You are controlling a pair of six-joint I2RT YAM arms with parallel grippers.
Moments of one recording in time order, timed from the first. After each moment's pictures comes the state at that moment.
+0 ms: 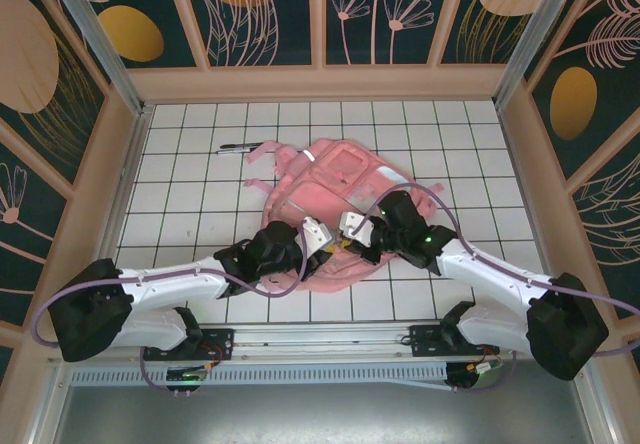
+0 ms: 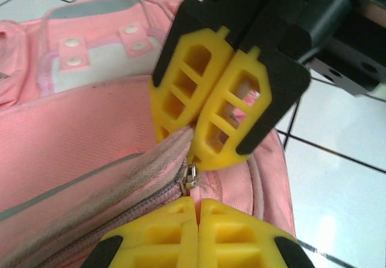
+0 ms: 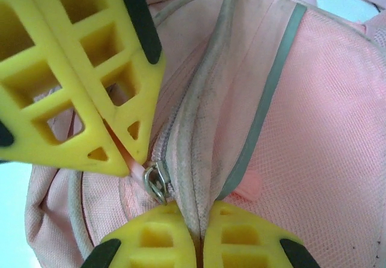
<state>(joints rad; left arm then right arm) -1.01 1.27 0.53 0.25 0.13 0.02 0.70 1.13 0.59 -0.19 -0.42 -0.60</state>
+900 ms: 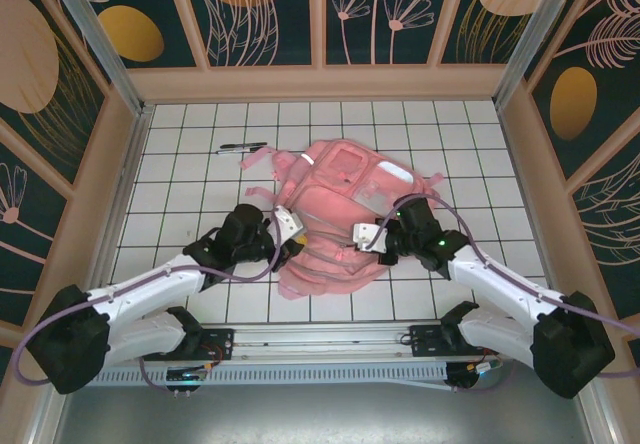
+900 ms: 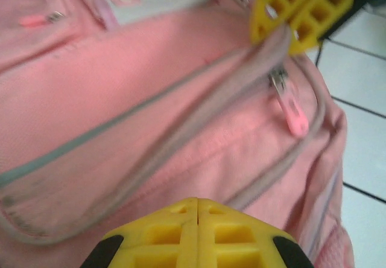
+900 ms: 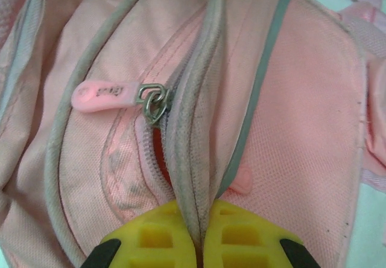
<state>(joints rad) -0.75 1.13 0.52 -0.01 0.37 0.17 0.59 1.03 0.53 -0.28 -0.40 -0.89</state>
